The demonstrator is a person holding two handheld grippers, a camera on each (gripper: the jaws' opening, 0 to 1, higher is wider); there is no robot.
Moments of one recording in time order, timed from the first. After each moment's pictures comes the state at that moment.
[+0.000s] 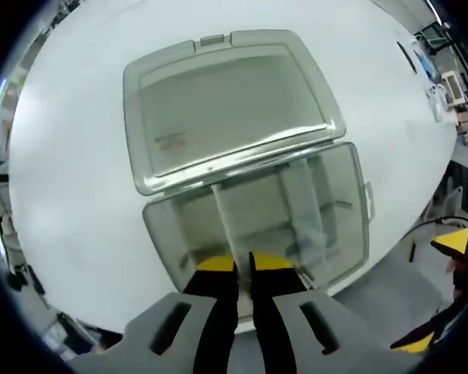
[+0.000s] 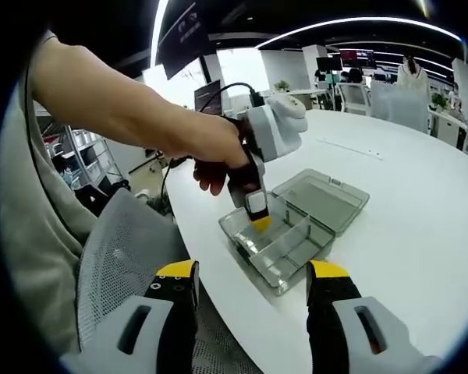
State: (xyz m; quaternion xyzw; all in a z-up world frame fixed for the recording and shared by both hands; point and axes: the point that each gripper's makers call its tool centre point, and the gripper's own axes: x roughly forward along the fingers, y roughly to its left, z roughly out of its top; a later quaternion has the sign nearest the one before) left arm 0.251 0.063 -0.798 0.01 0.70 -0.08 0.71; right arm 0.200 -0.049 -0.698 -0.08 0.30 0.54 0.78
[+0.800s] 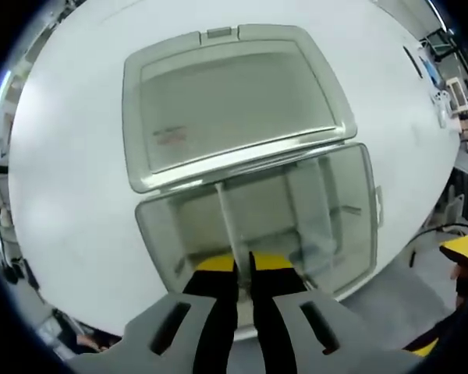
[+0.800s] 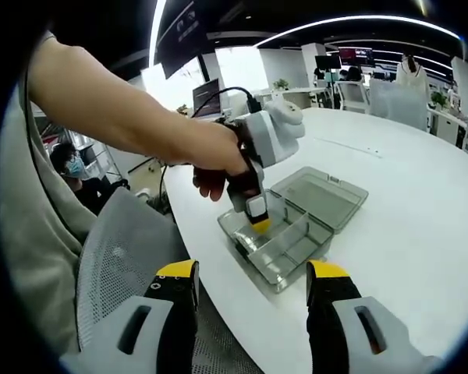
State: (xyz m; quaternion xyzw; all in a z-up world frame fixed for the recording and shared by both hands) left arm 0.249 0.064 -0.810 0.00 0.69 -0.06 0.72; right arm 0.201 -0.051 -0.701 -0.08 0.31 0.54 0.78
